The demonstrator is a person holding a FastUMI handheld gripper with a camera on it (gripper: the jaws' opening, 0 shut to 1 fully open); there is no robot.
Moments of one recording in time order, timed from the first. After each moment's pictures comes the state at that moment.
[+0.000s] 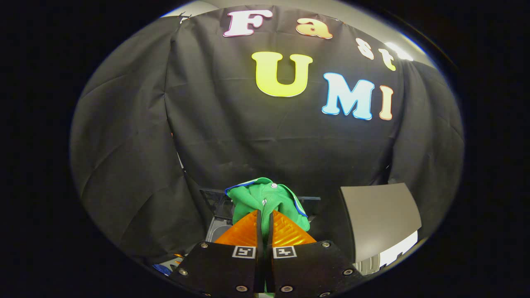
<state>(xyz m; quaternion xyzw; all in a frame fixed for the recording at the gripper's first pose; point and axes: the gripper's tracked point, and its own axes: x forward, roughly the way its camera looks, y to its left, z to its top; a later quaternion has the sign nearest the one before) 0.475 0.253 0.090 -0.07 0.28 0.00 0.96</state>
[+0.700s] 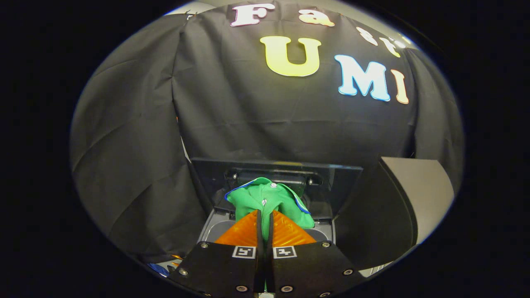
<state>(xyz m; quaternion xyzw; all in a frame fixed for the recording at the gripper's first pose) 0.507 0.246 -0.068 -0.06 0.27 0.04 0.96</state>
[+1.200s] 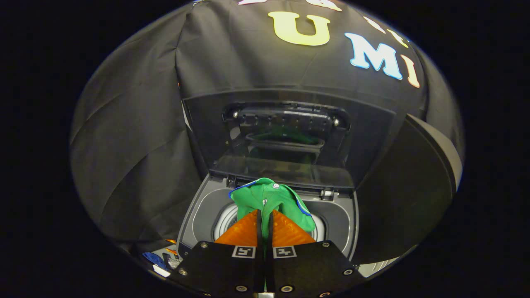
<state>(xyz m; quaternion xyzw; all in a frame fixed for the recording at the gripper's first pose) 0.500 0.250 -0.173 -0.06 0.34 0.06 0.93</state>
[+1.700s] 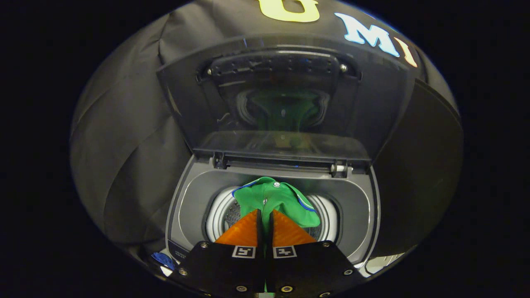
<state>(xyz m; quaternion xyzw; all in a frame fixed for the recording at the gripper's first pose) 0.508 0.242 -0.241 -0.04 0.41 0.05 0.91</state>
